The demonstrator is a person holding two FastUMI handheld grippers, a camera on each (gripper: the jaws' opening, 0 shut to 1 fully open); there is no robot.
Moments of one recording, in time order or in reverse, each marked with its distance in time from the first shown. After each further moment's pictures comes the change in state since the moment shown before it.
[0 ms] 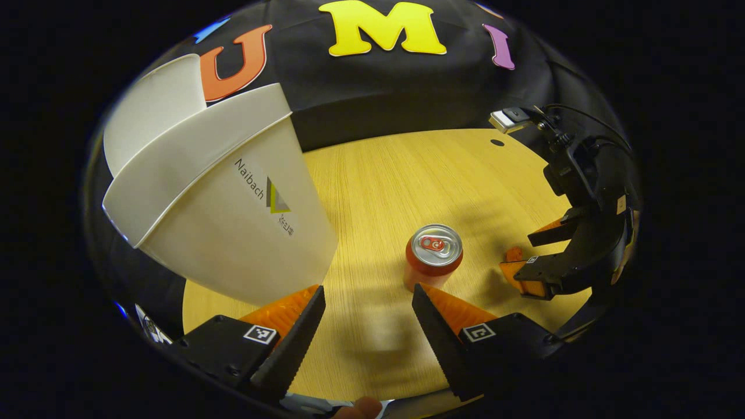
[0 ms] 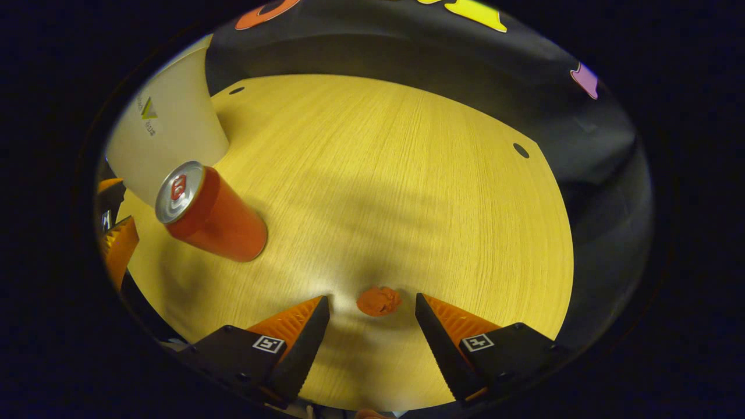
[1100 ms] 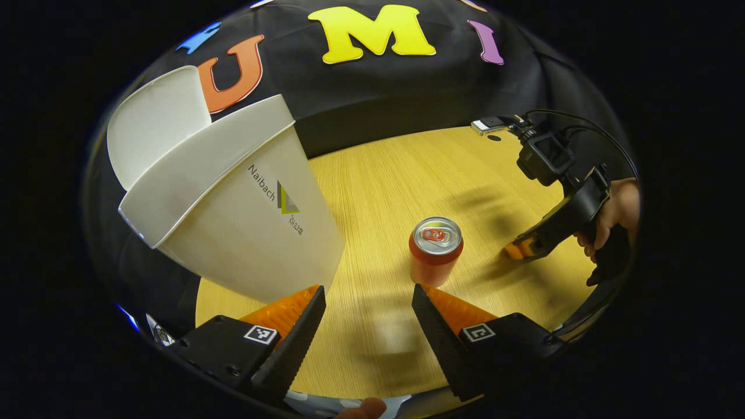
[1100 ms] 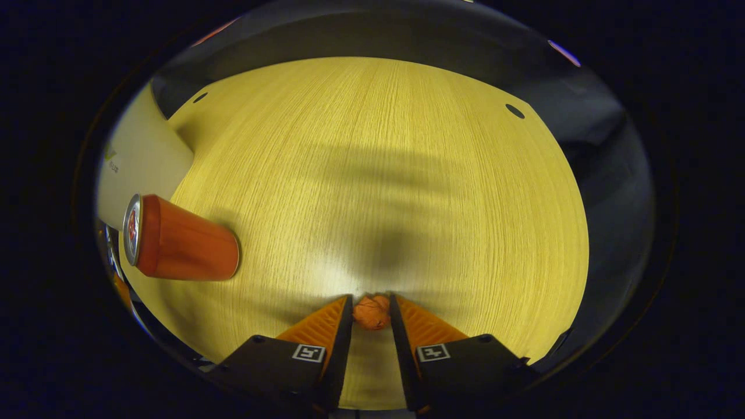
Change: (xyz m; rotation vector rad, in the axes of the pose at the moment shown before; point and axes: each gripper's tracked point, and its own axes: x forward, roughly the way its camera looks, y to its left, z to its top) left arm -0.016 0.003 -0.006 0.075 -0.028 0.027; right arm 0.019 -0.002 -0.004 0.162 0.137 0.022
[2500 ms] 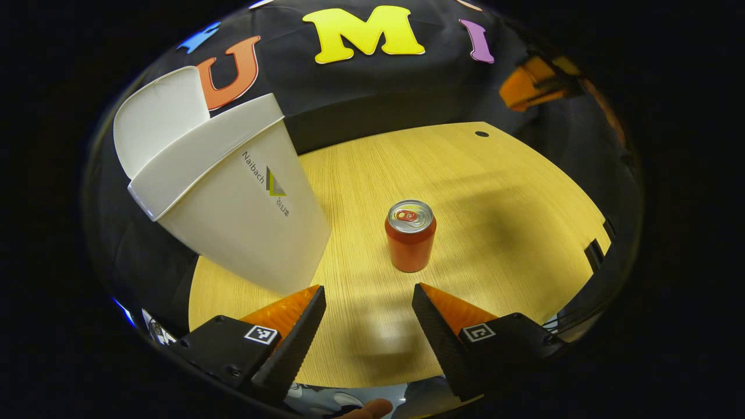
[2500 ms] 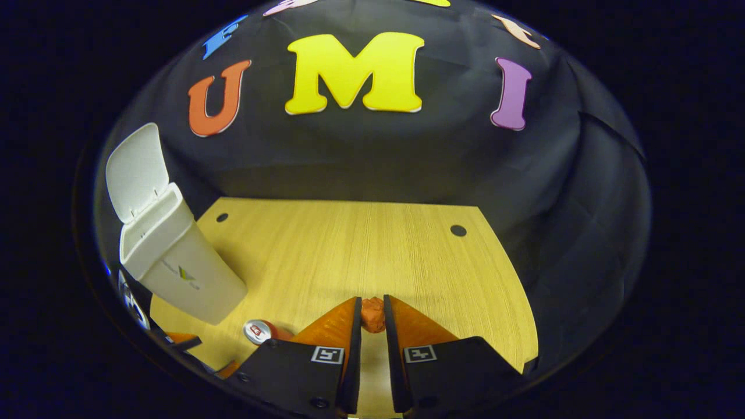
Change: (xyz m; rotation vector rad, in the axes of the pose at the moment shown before) left arm -0.020 -0.025 -0.018 -0.009 0.012 -0.040; right arm -0.239 -0.030 0.157 0.096 -0.637 0.017
